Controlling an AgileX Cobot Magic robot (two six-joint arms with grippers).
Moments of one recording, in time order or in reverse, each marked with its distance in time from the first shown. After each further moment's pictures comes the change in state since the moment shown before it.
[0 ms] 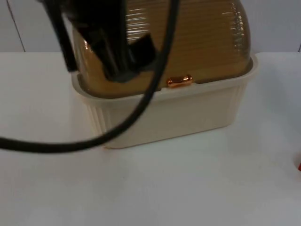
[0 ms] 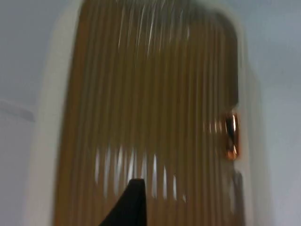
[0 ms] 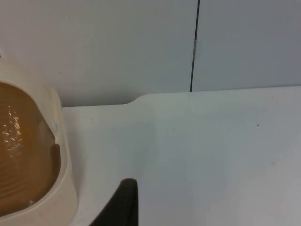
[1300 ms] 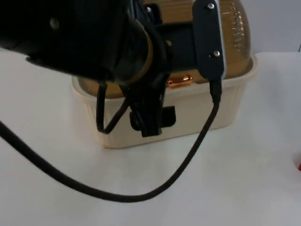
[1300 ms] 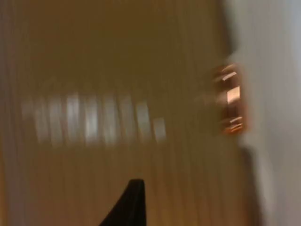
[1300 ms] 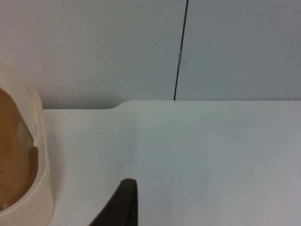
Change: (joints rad) right arm 0.000 0.000 0.000 -0.078 -0.019 0.000; left arm -0.168 0.315 0.008 1.041 0.207 -0.989
